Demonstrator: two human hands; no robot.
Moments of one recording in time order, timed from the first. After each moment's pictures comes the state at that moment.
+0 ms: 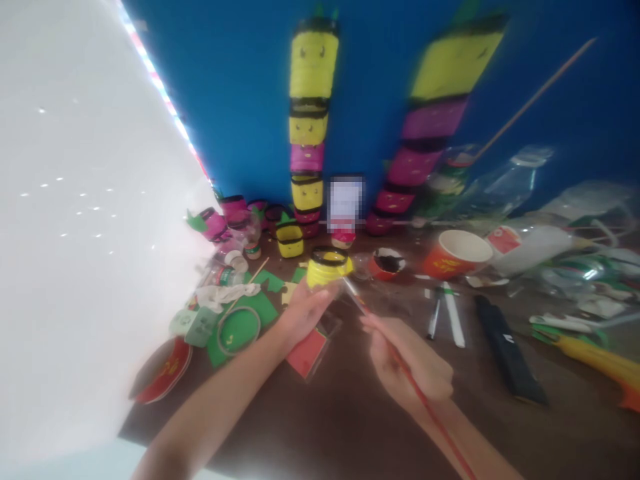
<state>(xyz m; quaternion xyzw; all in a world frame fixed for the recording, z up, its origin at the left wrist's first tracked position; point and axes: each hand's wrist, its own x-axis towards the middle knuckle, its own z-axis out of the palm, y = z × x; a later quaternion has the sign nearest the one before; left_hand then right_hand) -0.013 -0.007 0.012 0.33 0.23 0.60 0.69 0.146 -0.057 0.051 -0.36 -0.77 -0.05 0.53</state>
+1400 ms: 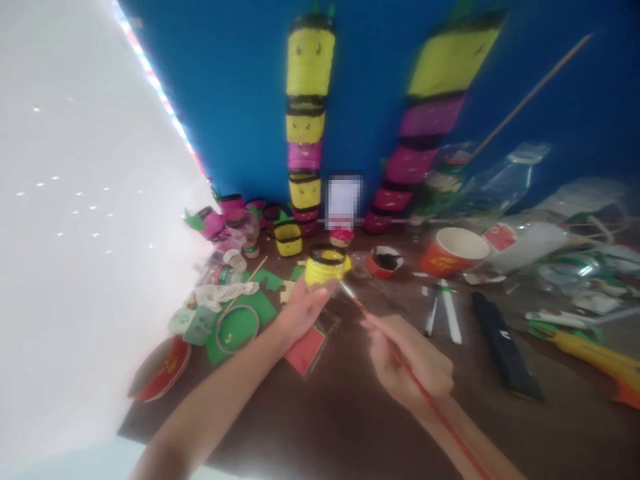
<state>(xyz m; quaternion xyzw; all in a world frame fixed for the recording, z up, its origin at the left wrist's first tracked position) -0.014 -0.006 0.006 0.32 0.24 0.61 0.69 0.149 -0.058 0.052 -0.34 -0.76 -0.03 0.56</state>
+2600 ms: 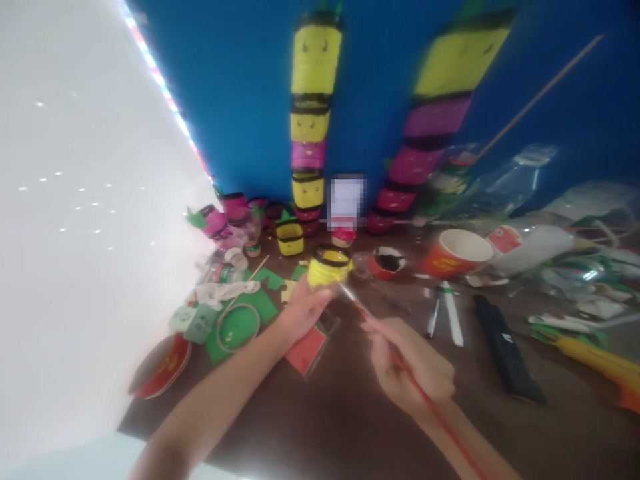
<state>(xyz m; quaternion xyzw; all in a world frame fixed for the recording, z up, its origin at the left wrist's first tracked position) -0.014 -0.006 0.002 0.31 0.23 0.61 0.69 0.150 -0.060 0.051 -0.33 -0.77 -0.03 0.54</state>
